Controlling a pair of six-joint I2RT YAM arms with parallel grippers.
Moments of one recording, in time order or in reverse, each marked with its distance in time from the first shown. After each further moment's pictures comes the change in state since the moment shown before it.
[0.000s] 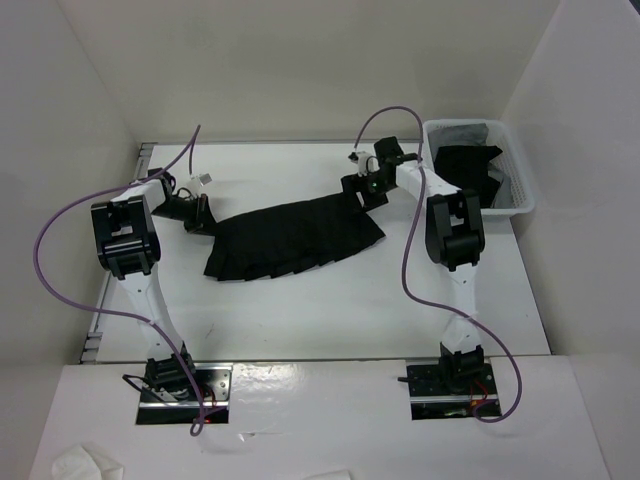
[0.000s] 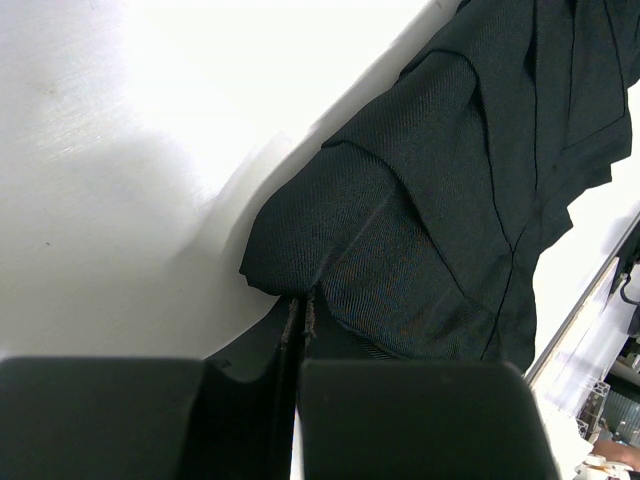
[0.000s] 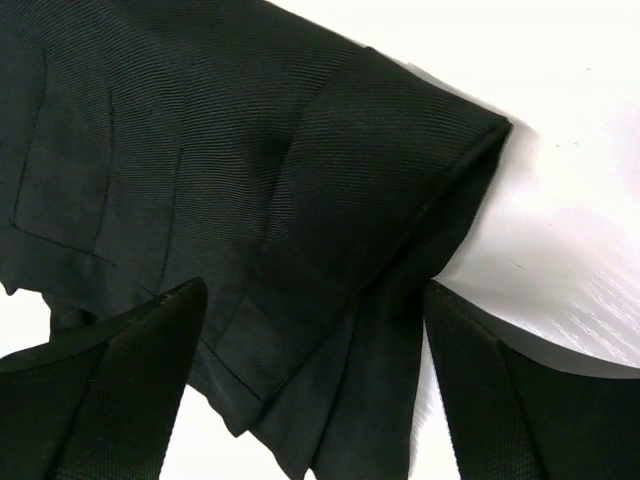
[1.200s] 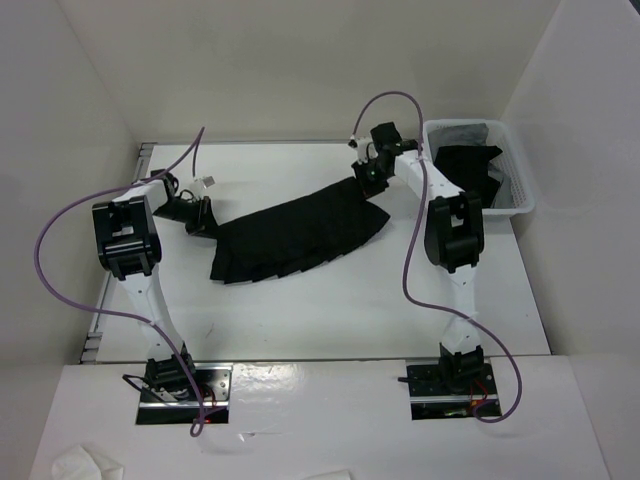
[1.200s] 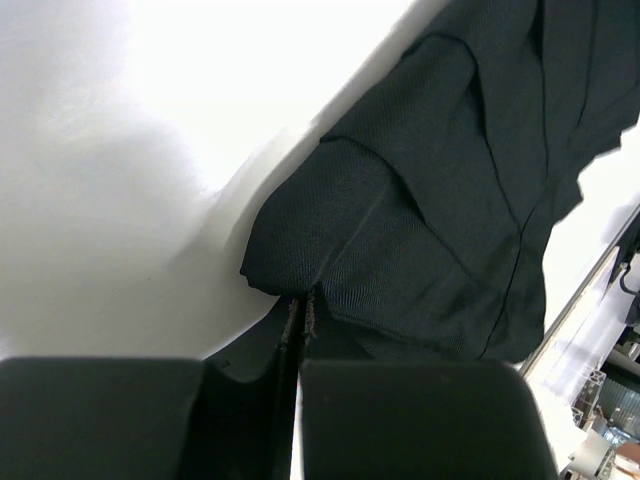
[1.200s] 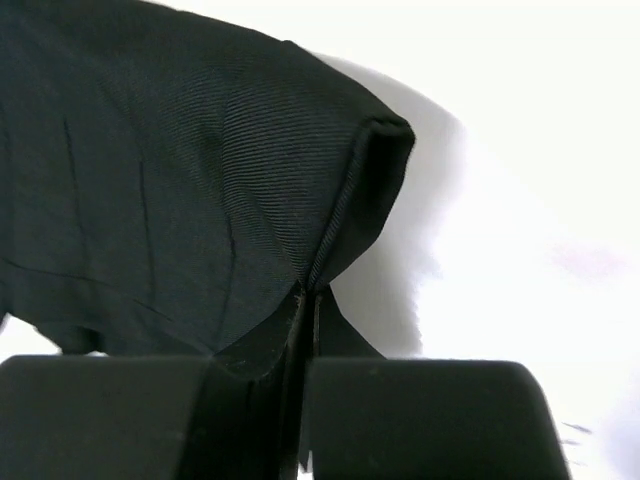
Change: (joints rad) left arm -0.007 -0.017 -0.019 -0.023 -0.016 0.006; right arm 0.024 -0.020 0.098 -0.099 0.172 -0.009
